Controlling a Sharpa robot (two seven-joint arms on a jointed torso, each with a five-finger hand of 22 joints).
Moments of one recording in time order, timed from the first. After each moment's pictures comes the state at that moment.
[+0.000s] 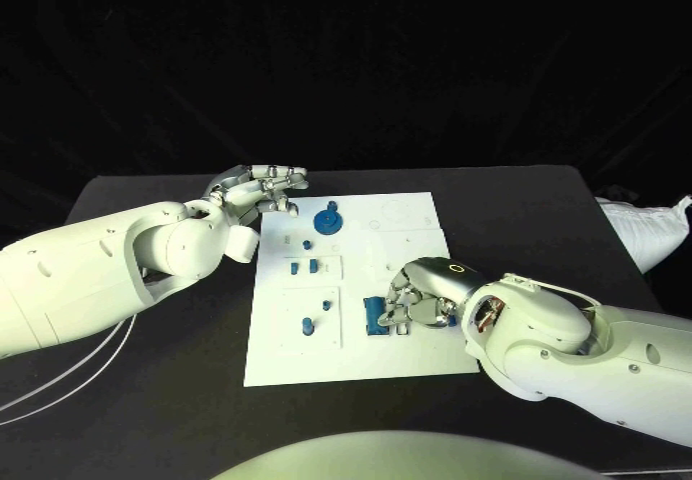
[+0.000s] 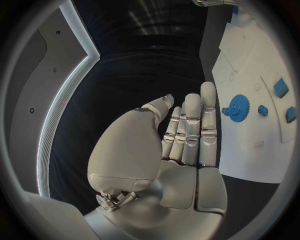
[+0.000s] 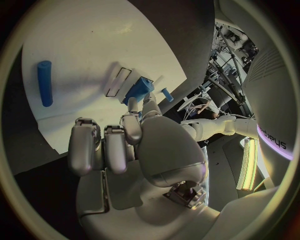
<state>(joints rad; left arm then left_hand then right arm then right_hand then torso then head) 1.19 -0.84 -0.02 1.45 0.02 -0.20 0.23 1.40 -0.09 0.39 0.05 0.12 0.84 0.22 0.24 0.08 0.92 0.14 0.38 0.14 1.13 0.05 1.03 0.51 0.16 1.19 0.14 0.51 0.88 1.02 -0.95 -0.05 1.95 -1.62 -0.27 -0.47 1.40 0.07 -0.23 0.12 0.10 1.11 0.04 0.34 0.30 1.38 0.00 1.20 1.23 1.46 -0.09 1.44 1.31 0.08 1.41 0.03 1.40 1.21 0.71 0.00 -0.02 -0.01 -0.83</state>
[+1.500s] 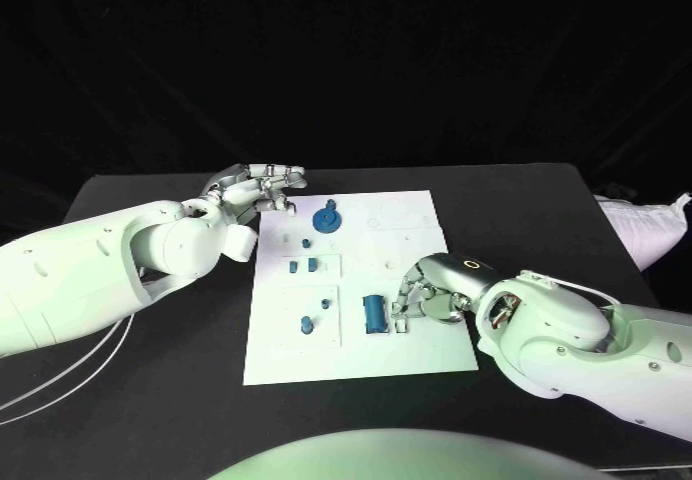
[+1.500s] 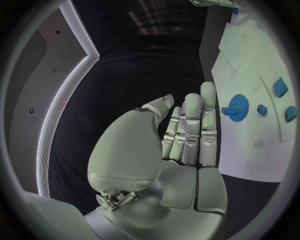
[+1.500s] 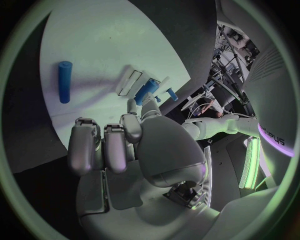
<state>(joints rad) 1.19 -0.84 -0.02 1.45 0.02 -0.20 0.23 1.40 -0.09 0.39 0.05 0.12 0.84 0.22 0.24 0.08 0.92 0.14 0.38 0.14 1.13 0.05 1.03 0.51 0.16 1.19 0.14 0.51 0.88 1.03 -1.01 -0.05 1.97 -1.61 -0.30 -0.48 1.40 0.08 -0.20 0.12 0.14 1.05 0.07 0.29 0.30 1.36 0.00 1.12 1.20 1.47 -0.09 1.42 1.31 0.08 1.41 0.03 1.40 1.20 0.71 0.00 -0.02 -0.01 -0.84</state>
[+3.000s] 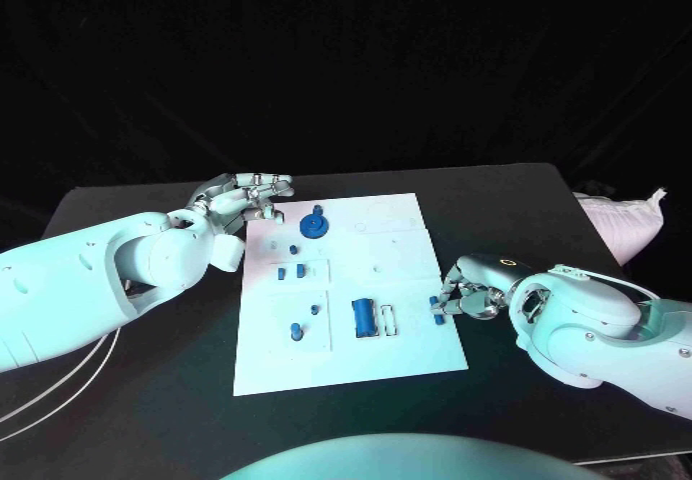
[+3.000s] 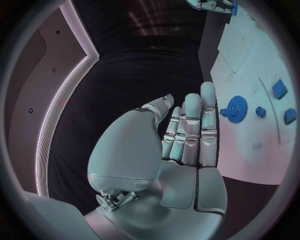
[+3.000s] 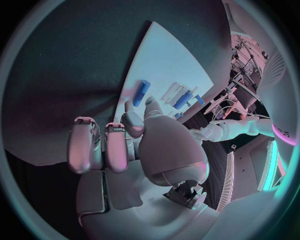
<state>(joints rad) 1.19 -0.84 -0.02 1.45 0.02 -0.20 0.23 1.40 -0.09 0.39 0.05 0.12 0.84 0.21 0.25 0.08 0.91 0.15 0.38 0.14 1.13 0.05 1.03 0.51 0.16 1.19 0.14 0.51 0.88 1.04 -1.13 -0.06 1.94 -1.58 -0.22 -0.57 1.33 0.04 -0.22 0.23 0.26 1.08 0.09 0.18 0.25 1.36 0.01 1.07 1.17 1.47 -0.06 1.41 1.31 0.08 1.40 0.05 1.40 1.21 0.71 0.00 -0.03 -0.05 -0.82</state>
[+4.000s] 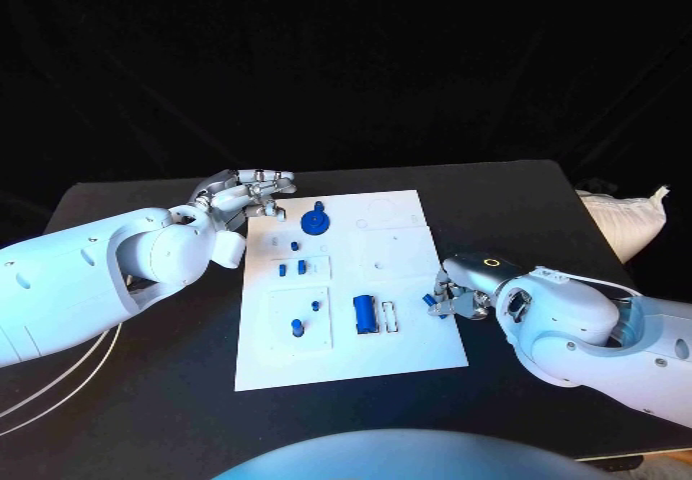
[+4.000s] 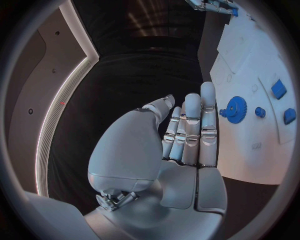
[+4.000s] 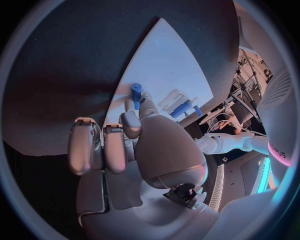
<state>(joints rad) 1.19 -0.84 -0.02 1.45 0.01 -0.20 0.22 1.41 -0.08 0.40 0.05 0.12 0.83 0.21 0.26 0.08 0.91 0.15 0.39 0.14 1.13 0.05 1.03 0.50 0.16 1.19 0.14 0.51 0.88 1.01 -1.08 -0.05 1.92 -1.74 -0.17 -0.57 1.47 0.06 -0.14 0.13 0.12 1.11 0.08 0.17 0.26 1.36 0.01 1.07 1.17 1.47 -0.06 1.42 1.31 0.08 1.41 0.04 1.41 1.23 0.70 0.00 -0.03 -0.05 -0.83</state>
